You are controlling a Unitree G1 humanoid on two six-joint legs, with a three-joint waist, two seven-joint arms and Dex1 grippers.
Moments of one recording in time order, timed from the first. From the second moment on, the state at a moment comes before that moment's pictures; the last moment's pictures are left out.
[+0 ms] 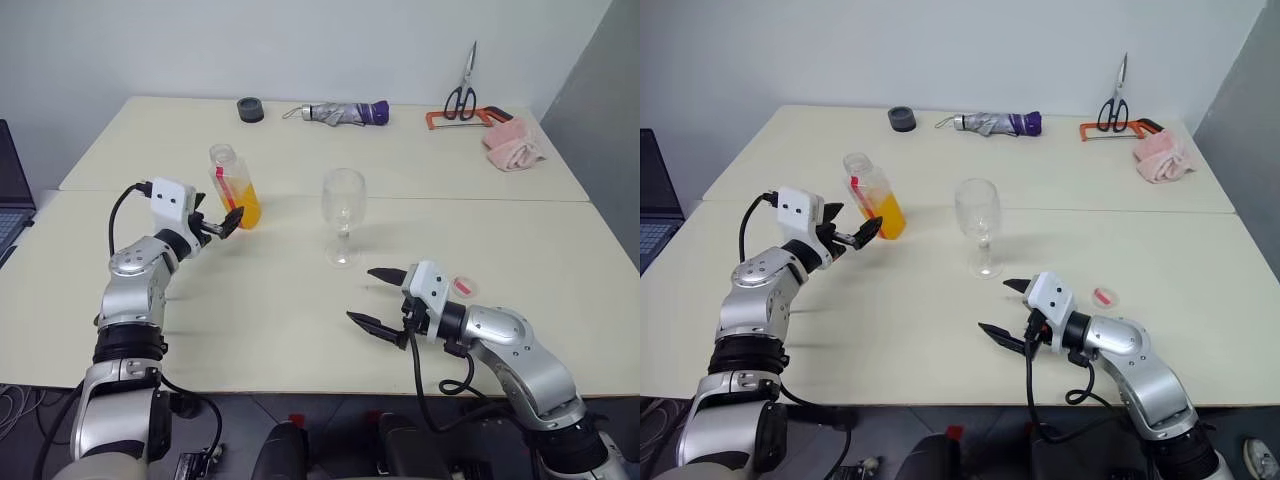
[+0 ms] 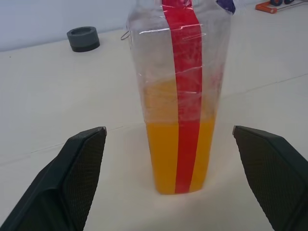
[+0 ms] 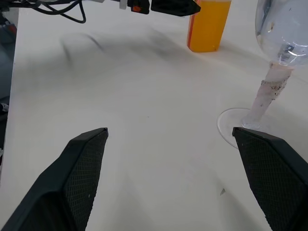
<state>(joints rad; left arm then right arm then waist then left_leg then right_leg) -0.65 0.55 0.18 0.57 -0.22 0.12 -0.60 -0.17 -0.44 0.22 -0.45 0.24 0.45 0.74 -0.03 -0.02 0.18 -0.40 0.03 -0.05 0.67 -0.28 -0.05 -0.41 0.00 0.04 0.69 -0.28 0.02</state>
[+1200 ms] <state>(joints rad) -0.84 0.49 0.14 0.81 -0.18 -0.03 -0.71 -0.18 -0.45 0.17 -0.56 0.27 0.47 0.69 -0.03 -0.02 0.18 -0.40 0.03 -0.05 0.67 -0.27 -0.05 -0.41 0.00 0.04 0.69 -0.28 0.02</state>
